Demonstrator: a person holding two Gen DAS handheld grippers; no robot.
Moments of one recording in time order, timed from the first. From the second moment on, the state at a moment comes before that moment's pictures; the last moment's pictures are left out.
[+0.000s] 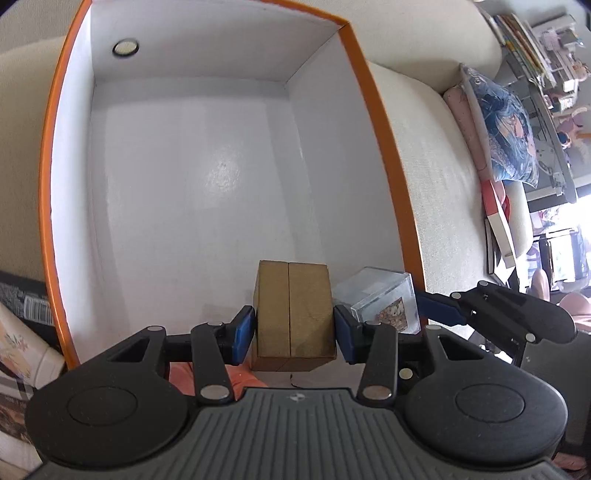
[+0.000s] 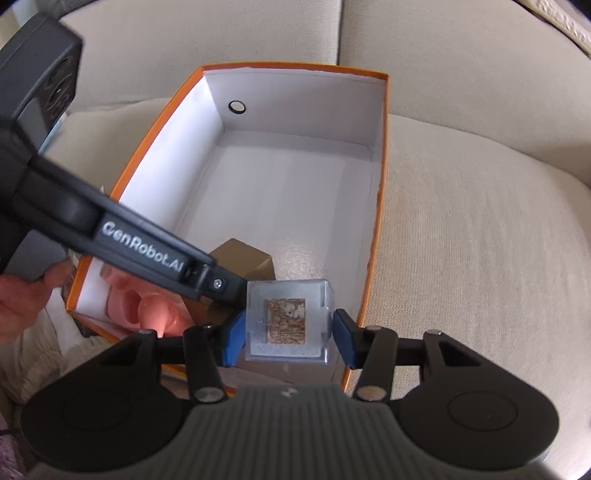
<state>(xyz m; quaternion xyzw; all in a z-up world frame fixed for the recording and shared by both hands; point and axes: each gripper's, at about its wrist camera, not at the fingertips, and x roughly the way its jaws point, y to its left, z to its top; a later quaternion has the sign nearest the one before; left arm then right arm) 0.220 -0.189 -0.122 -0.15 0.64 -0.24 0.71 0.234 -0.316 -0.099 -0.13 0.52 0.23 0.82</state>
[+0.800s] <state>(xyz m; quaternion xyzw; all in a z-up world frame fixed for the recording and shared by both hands) 0.225 -0.196 -0.112 -0.05 0.61 -0.31 0.73 0.240 -0.309 -0.102 -0.12 0.57 0.21 0.78</state>
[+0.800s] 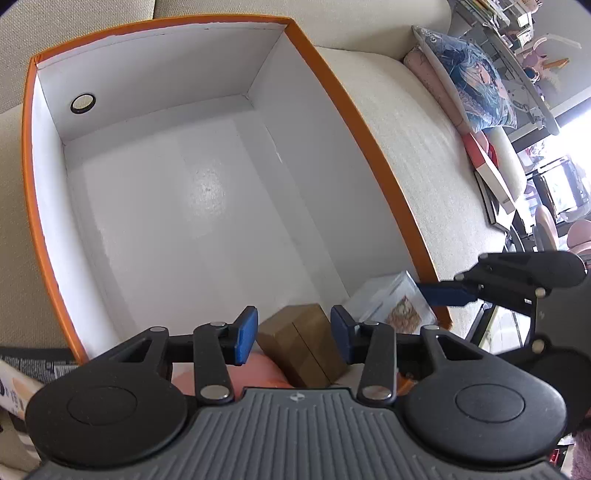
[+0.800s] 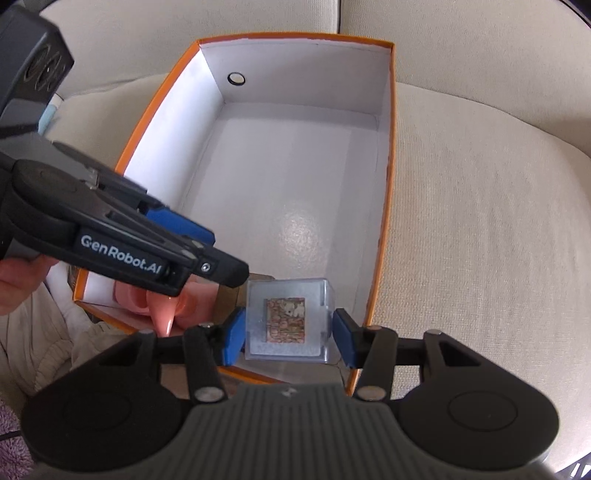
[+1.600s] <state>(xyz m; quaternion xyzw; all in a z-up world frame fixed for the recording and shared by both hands) 0.228 -0.196 -0.140 -0.09 0.62 -0.34 0.71 0.242 -0.280 -0.119 -0.17 0.62 0.17 0.74</state>
